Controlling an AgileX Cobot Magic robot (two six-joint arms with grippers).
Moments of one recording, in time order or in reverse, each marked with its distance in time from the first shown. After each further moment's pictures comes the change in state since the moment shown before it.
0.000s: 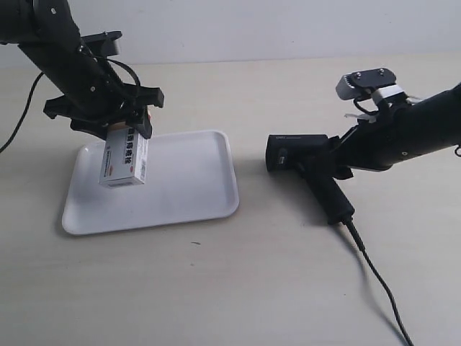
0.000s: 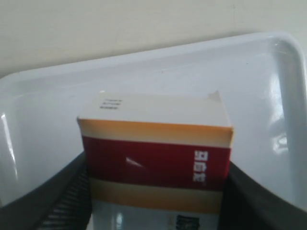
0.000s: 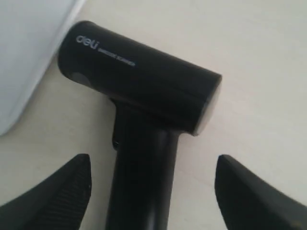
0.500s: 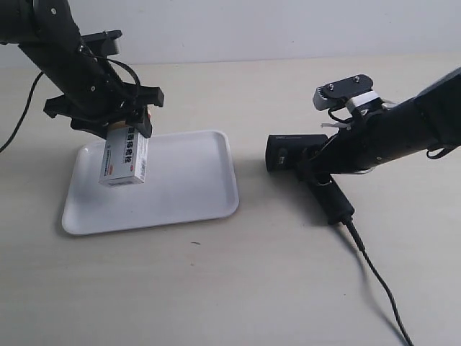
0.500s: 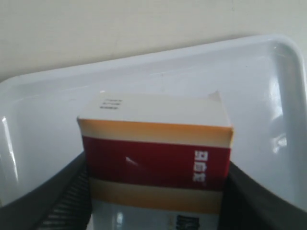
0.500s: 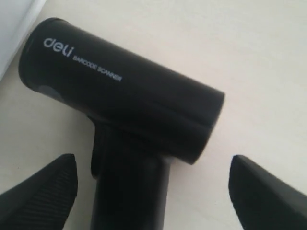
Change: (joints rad) left arm 0.000 0.000 0.000 0.002 -0.009 0.000; right arm 0.107 0.061 -0.033 -0.028 -0.182 0.055
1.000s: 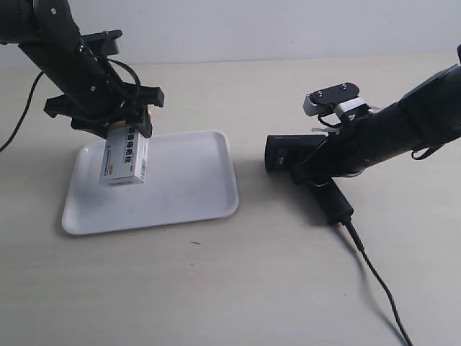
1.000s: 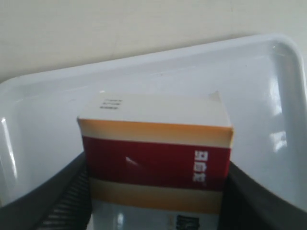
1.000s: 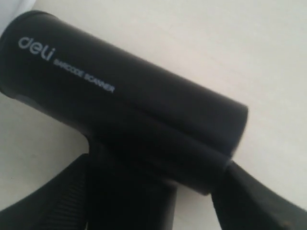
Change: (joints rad) left arm 0.000 0.000 0.000 0.000 0.000 0.005; right arm 0.000 0.087 -0.060 0.000 0.044 -0.004
